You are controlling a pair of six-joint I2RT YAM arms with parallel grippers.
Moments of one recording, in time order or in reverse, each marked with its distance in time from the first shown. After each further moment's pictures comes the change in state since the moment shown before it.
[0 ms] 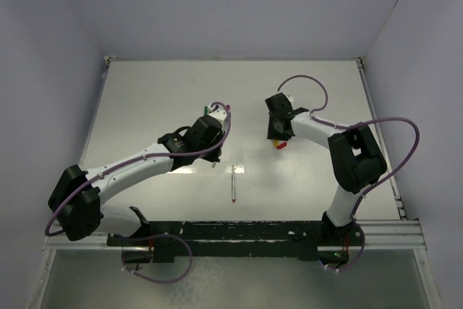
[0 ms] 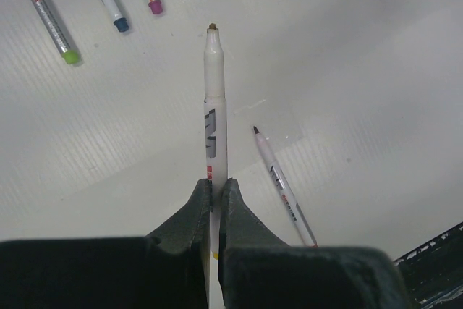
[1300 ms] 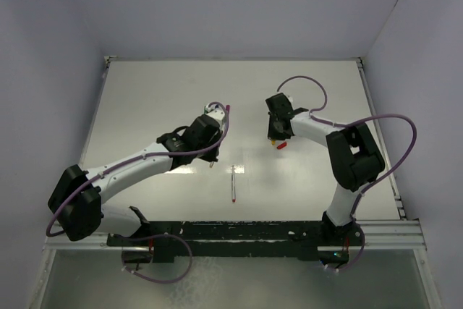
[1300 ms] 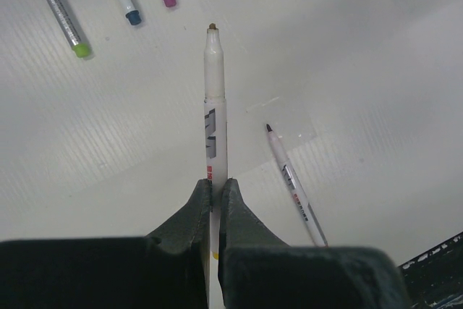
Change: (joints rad) left arm 0.024 0.000 -0.017 0.001 0.007 0.005; right arm -0.002 0.025 0.001 0.019 -0.012 -0.004
